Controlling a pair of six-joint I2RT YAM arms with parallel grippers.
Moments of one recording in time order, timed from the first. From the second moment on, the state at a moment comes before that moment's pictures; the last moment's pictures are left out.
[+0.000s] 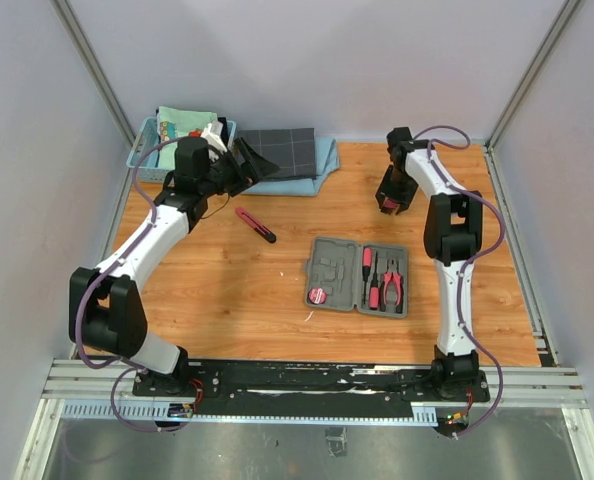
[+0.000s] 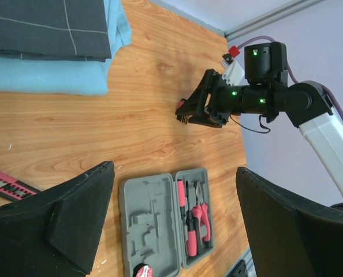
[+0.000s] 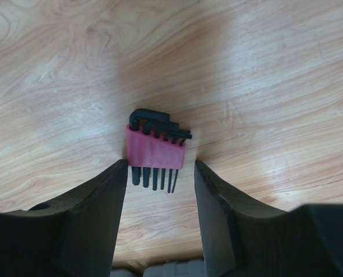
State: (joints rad) left arm -0.24 1.49 1.16 0.01 0.40 -0.77; right arm 0.14 2.40 2.10 -1.02 0.08 0.59
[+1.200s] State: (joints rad) left arm -0.24 1.47 1.15 0.01 0.40 -0.77; right arm 0.16 2.48 2.24 -1.05 0.16 0.53
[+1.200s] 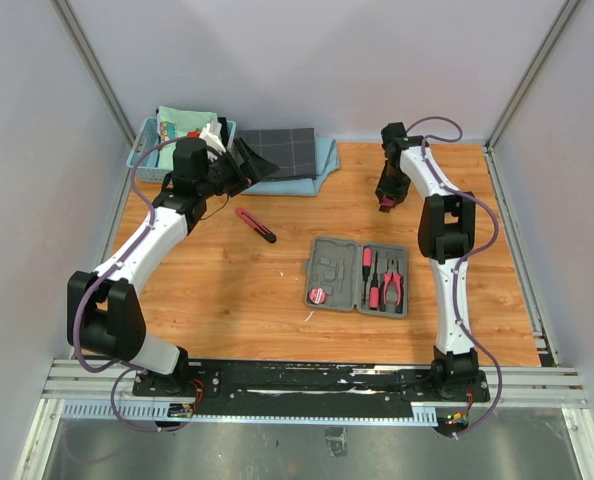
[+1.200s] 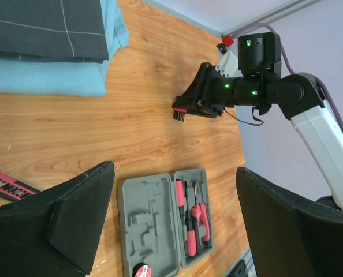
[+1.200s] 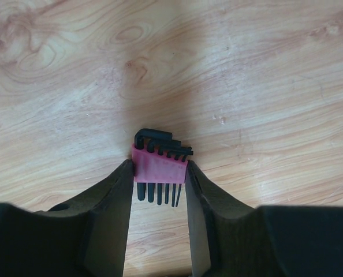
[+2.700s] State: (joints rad) left arm -0.24 1.44 1.13 0.02 0.40 -0.77; right arm 0.32 1.94 1.72 -0.55 -0.52 0.74
